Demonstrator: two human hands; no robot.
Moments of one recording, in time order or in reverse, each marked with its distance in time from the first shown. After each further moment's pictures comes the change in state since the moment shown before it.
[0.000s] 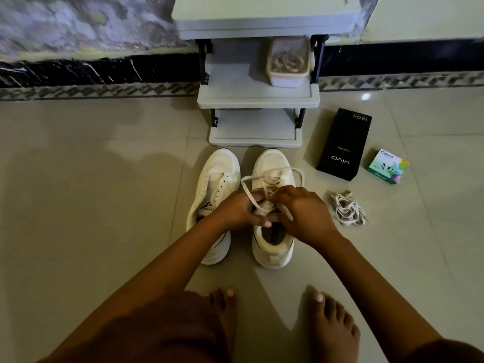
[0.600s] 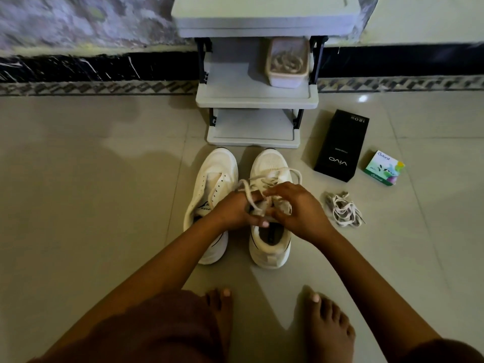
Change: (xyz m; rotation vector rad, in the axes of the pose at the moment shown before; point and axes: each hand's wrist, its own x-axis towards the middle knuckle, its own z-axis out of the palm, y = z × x) left_hand 0.003 -0.006 0.003 -0.036 0.023 -0.012; right_hand 0.002 -0.002 -0.006 0.341 0.041 0.082
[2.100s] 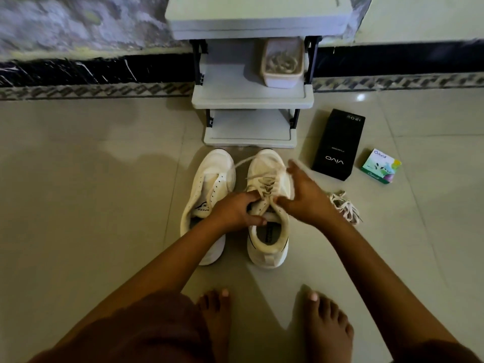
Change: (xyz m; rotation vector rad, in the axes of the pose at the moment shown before) left_hand 0.002 0.004 0.002 0.231 0.029 -0.063; right_hand 0.015 -0.014 -0.028 0.069 -0.110 0.312
